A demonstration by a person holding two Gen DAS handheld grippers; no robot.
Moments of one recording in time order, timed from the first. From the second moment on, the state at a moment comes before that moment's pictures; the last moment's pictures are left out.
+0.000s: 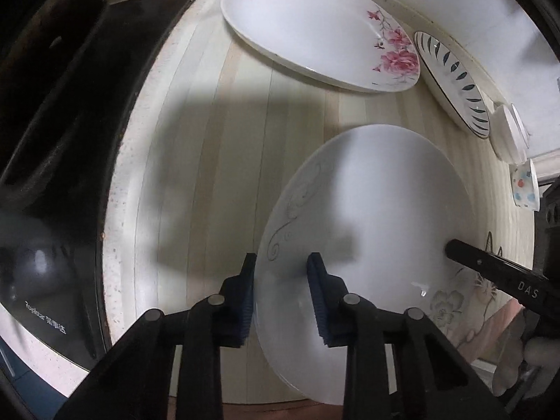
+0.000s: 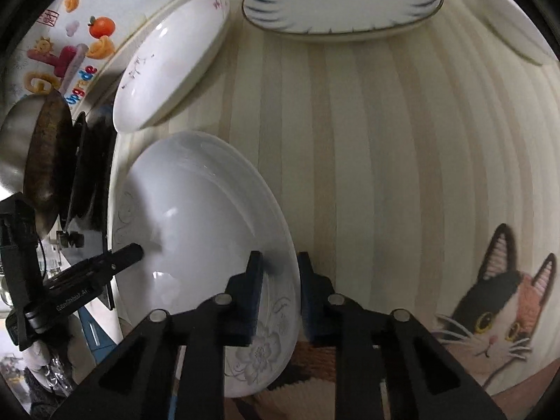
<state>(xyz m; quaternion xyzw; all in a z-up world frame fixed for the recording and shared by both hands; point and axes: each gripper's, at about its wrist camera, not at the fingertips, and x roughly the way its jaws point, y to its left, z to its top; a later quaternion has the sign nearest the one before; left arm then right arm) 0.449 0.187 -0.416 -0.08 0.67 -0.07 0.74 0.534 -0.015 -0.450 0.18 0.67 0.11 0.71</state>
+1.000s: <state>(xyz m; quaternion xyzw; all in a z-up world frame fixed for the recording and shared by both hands) 0.455 0.025 -0.412 -0.06 0.66 -0.06 0.75 0.509 -0.175 -0.435 0.19 0.65 0.12 0.72</state>
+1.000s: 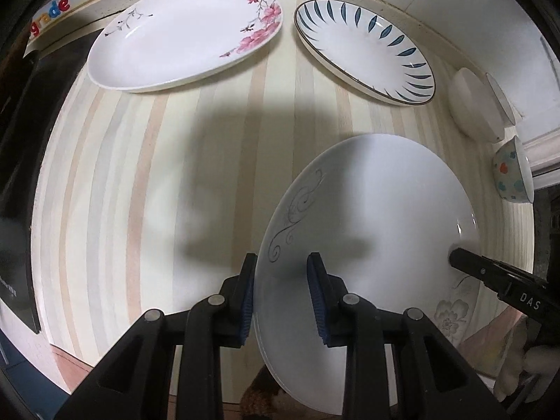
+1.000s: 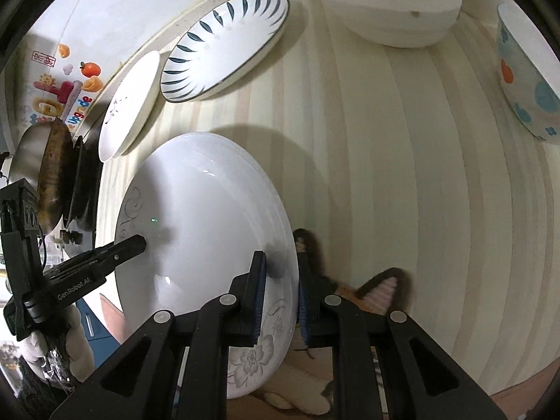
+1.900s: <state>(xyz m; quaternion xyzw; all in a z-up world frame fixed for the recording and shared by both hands) 0.462 0.072 -0.378 -0.07 0.63 -0.02 0.77 0.516 -0.196 -0.409 0.19 0.66 0.07 0.72</state>
